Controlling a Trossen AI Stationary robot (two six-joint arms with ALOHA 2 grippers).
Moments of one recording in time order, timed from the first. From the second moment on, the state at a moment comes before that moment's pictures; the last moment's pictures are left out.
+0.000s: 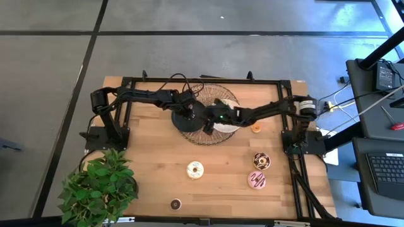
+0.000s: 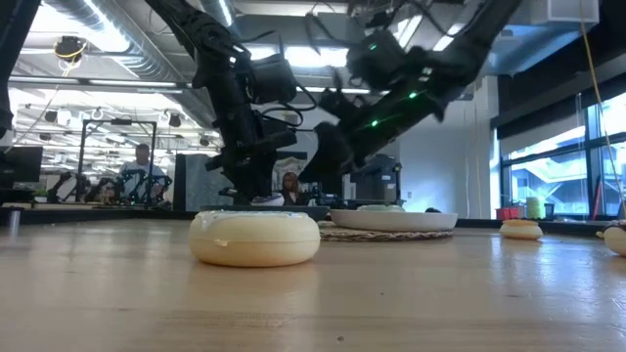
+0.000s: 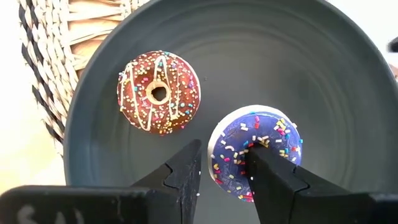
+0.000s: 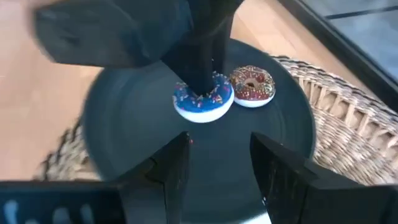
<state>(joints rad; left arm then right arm) 0.37 1.75 1.08 -0.48 -0.09 -0.46 -0.15 1.88 0.96 0.36 0.21 0.01</state>
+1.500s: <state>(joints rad) 0.37 1.75 1.08 -0.47 -0.09 -0.46 -0.18 2.05 1.05 0.52 0.16 -0.03</state>
